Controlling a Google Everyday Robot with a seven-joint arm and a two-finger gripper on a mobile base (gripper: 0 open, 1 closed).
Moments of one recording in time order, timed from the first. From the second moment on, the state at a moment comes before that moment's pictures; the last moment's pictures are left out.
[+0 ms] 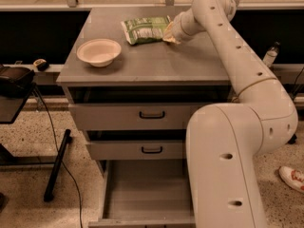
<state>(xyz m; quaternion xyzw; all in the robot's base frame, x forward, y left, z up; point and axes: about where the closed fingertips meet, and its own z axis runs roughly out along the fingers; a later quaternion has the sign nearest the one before) 0.901 -0.081 0.830 -0.69 0.60 -0.10 0.40</state>
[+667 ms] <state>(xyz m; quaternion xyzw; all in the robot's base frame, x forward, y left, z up) 0.890 -0.090 0.876 -0.68 0.57 -0.11 0.45</state>
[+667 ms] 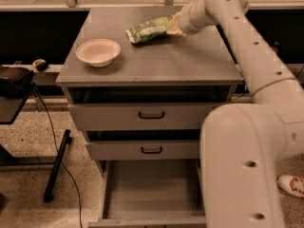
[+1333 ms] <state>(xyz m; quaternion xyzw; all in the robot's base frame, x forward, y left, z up) 0.785 -0.118 1.018 -0.68 0.48 -0.13 0.53</state>
